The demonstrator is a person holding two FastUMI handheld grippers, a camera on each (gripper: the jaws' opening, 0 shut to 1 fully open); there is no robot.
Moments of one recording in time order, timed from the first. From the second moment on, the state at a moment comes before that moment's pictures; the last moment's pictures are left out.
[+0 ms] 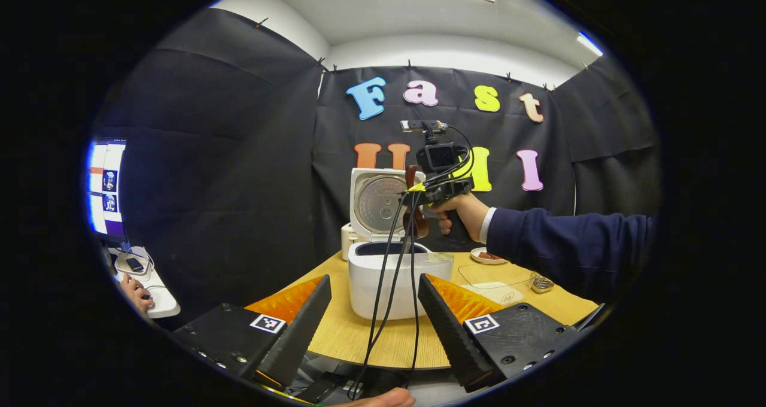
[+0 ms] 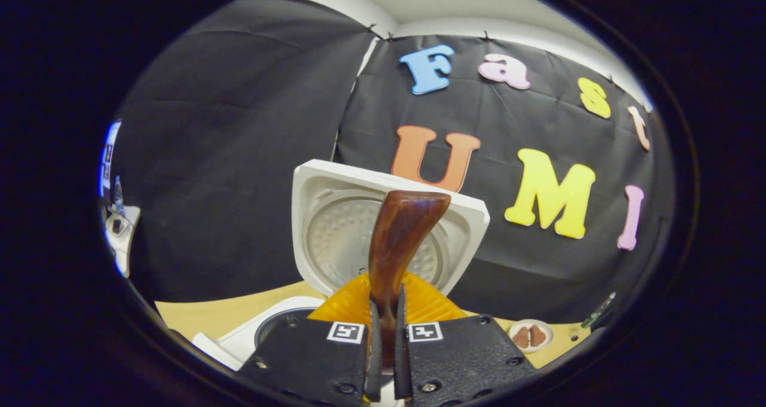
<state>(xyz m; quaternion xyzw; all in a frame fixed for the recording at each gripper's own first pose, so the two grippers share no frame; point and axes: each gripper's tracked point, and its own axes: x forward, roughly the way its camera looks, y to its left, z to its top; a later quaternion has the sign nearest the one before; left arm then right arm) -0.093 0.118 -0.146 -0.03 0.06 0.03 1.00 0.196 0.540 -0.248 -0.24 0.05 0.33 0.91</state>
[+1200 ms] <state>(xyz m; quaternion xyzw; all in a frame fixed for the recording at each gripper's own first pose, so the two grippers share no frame) -0.109 0.054 -0.090 0.00 0.03 0.02 1.00 0.184 0.351 -0.153 -0.16 0.04 0.27 0.95</state>
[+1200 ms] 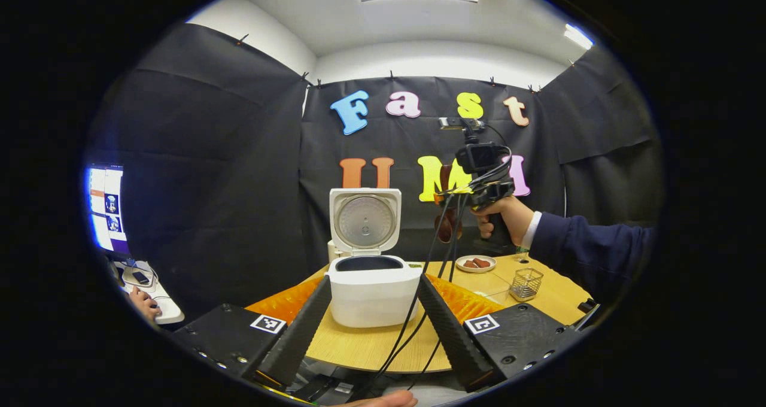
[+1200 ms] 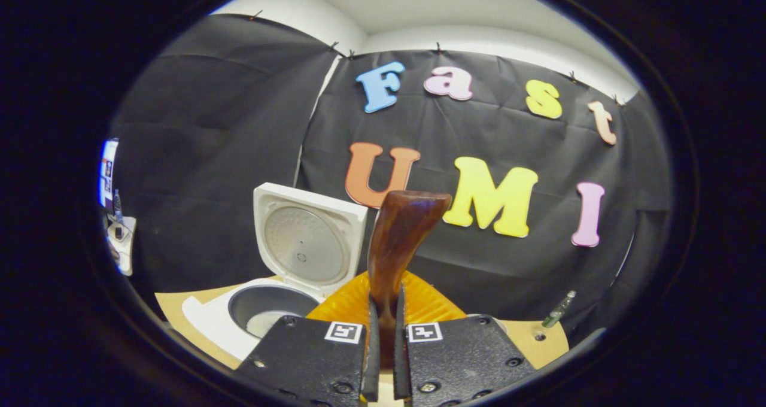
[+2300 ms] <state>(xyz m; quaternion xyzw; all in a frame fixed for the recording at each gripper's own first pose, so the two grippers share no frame) -0.047 0.034 -0.049 0.02 0.00 0.01 1.00 0.221 0.067 -0.192 -0.05 0.12 0.12 0.98</state>
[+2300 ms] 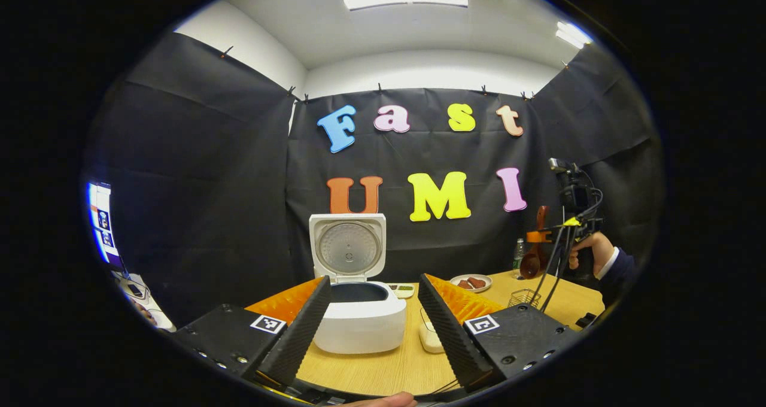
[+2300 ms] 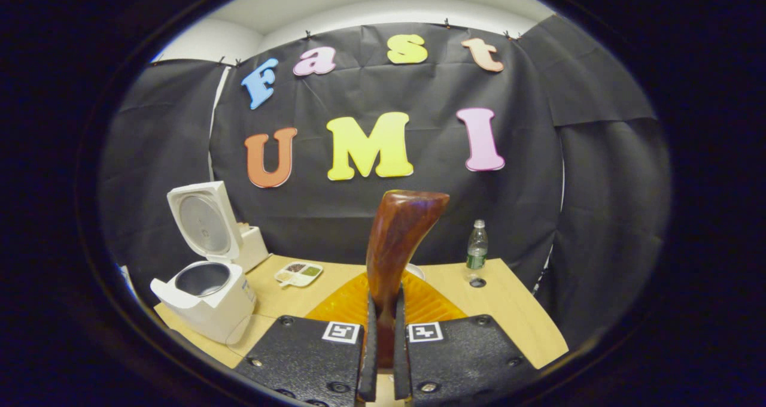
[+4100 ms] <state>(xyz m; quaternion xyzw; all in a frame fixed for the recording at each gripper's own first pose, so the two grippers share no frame) 0.199 0.060 0.015 0.03 0.04 0.00 1.00 0.119 0.036 -0.130 -0.03 0.01 0.13 0.99</state>
